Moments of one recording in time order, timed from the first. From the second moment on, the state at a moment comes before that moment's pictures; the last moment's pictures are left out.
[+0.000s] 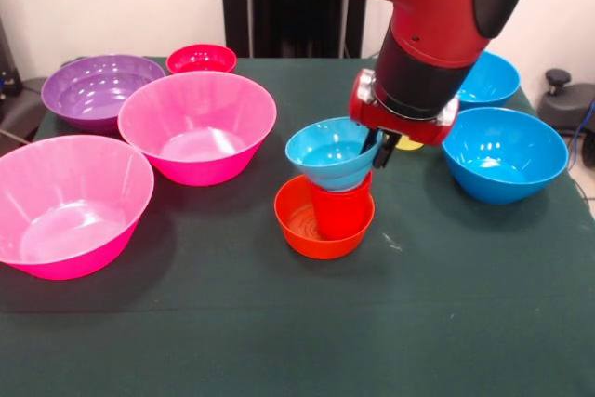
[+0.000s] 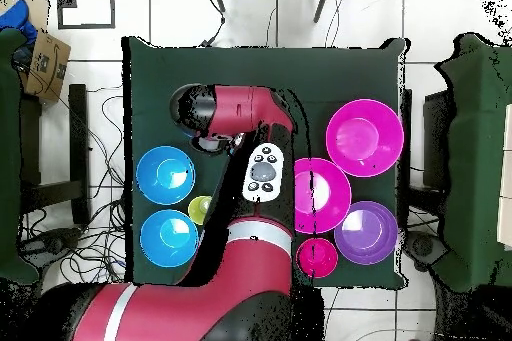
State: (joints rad) arm 0.01 -0.36 -0.16 1.19 -0.02 0.95 1.95
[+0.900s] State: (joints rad) arm 0.01 -0.38 -0.17 1.19 -0.03 0.91 1.95
